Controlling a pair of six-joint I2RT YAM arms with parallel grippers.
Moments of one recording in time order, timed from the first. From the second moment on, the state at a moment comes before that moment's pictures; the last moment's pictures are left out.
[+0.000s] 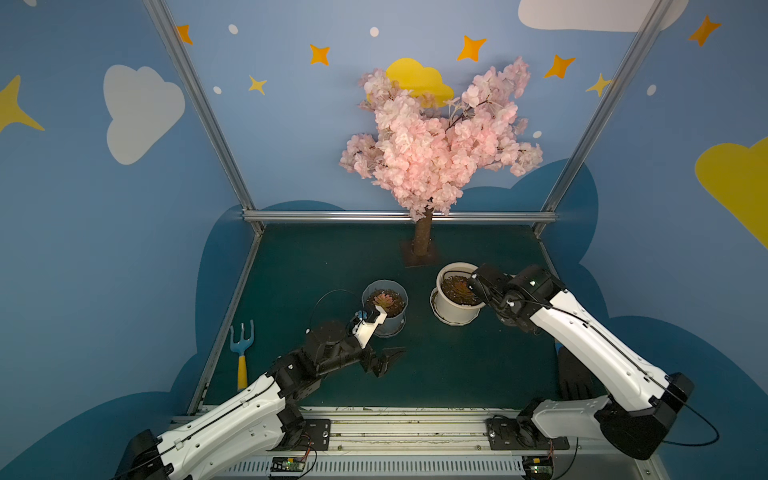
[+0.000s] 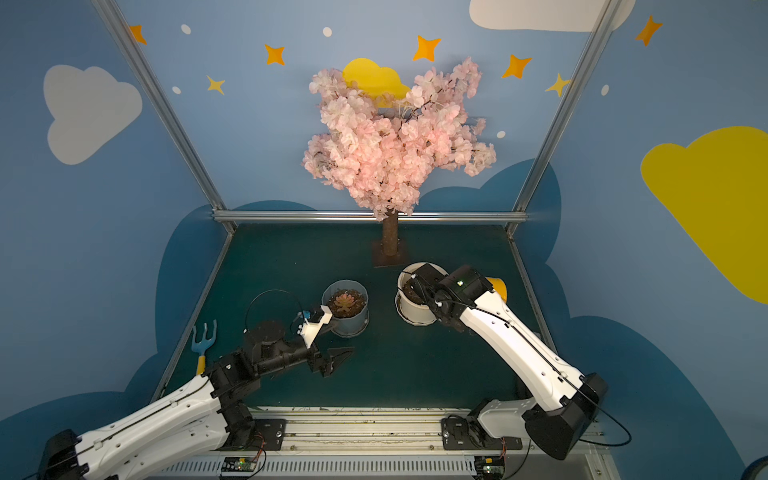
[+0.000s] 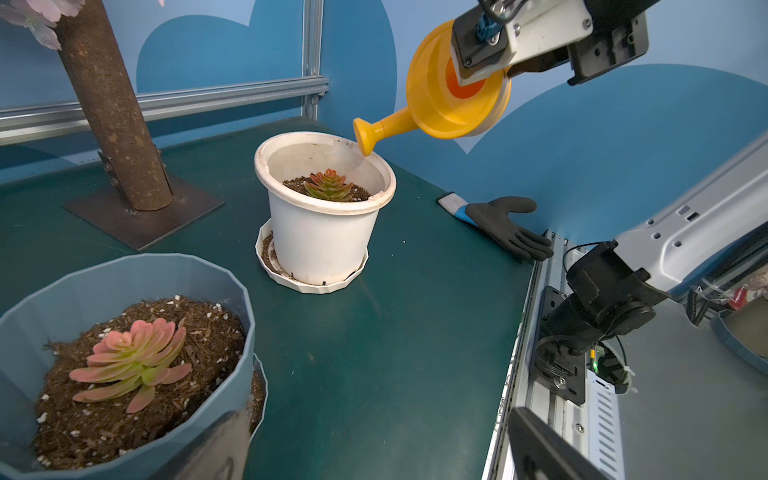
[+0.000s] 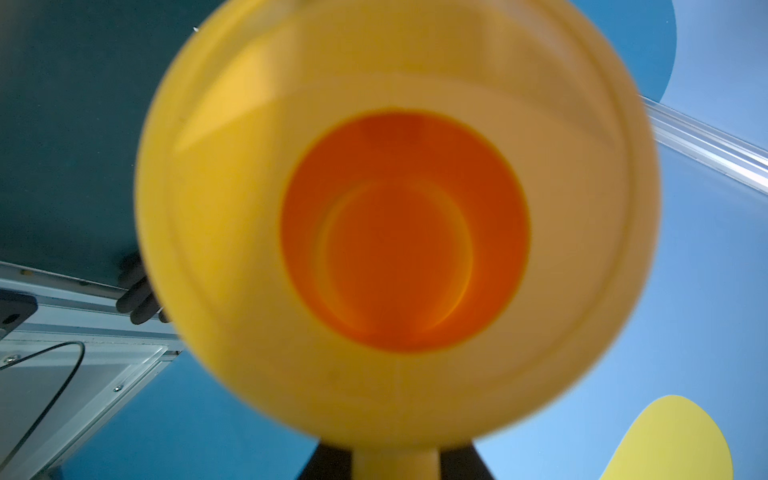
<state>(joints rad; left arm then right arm) -0.82 0.77 0.48 -0.03 0.24 -0.15 0.74 1.32 1.46 -1.69 0.92 -0.48</state>
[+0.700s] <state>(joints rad) -0.82 0.71 0.48 -0.04 0.16 -0.15 0.85 1.24 1.59 -1.64 0.83 -0.46</state>
